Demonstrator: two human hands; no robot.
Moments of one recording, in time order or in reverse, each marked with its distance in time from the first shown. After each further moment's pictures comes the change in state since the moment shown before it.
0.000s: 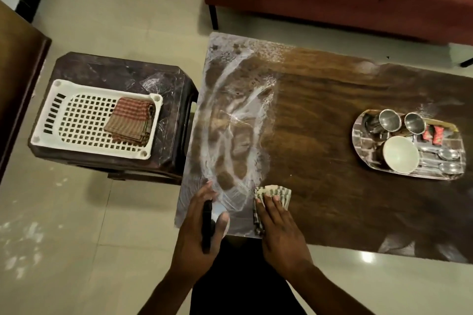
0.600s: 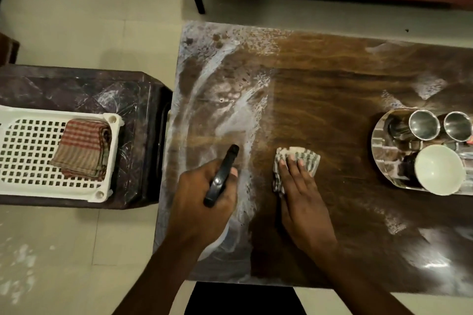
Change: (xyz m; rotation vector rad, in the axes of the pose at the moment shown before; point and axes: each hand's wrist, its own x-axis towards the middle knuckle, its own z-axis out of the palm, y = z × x) left_hand 0.164 0.068 0.037 0.022 -0.070 -0.130; right_hand 0.110 0.070 -0.057 0.124 0.291 0.069
